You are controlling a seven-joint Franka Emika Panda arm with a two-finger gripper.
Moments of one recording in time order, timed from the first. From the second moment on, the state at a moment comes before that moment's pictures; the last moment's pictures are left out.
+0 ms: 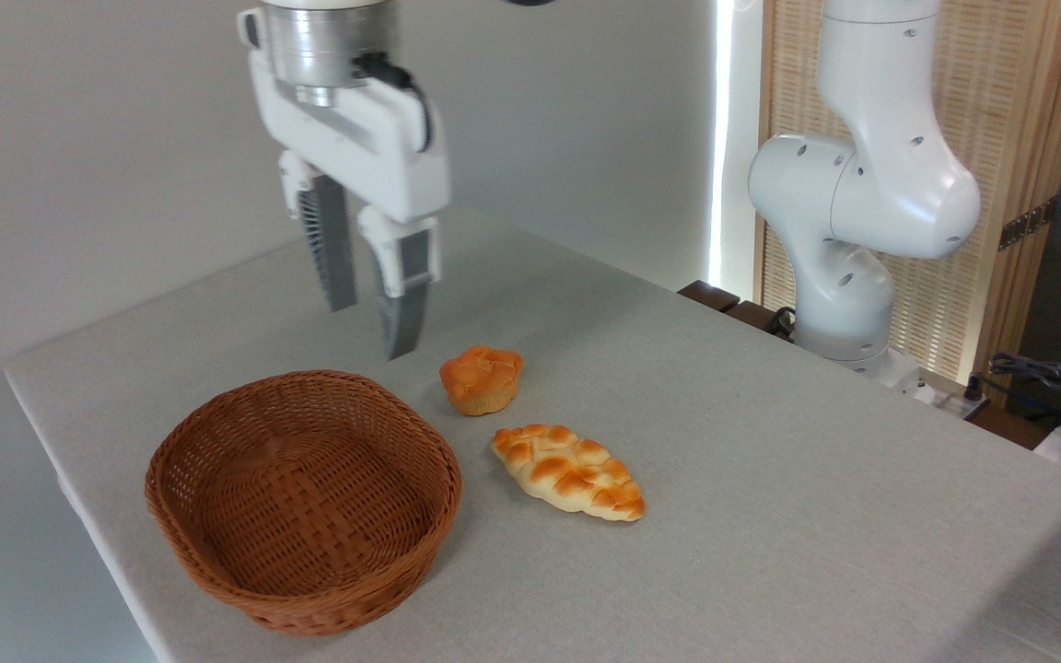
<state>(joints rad) 0.10 -0.01 -0.18 -1.64 -0.11 1.73 0.72</state>
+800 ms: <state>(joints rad) -0.10 0.02 0.03 -1.59 -0.07 1.64 0.72</state>
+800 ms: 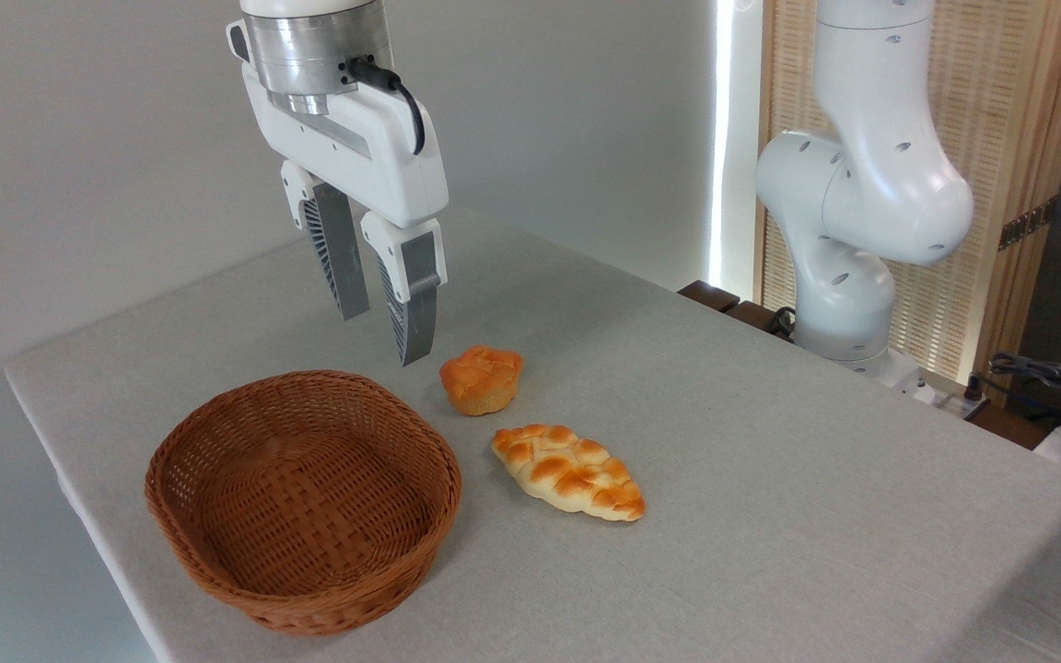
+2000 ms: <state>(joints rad) -0.06 0.04 -0.01 -1.57 -0.01 1.63 0.72</state>
